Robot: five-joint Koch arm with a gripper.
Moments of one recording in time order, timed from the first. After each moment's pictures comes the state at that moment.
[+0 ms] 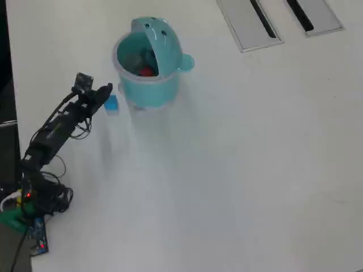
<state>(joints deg) -49.7 91.7 102.9 6.4 -93.6</state>
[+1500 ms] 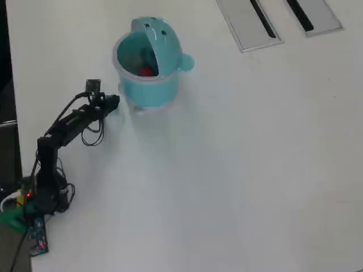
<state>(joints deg) -50.8 66.0 95.5 6.3 -110.4</state>
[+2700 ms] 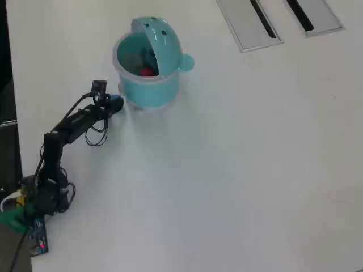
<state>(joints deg) -49.5 59.8 90.4 8.5 -109.6</state>
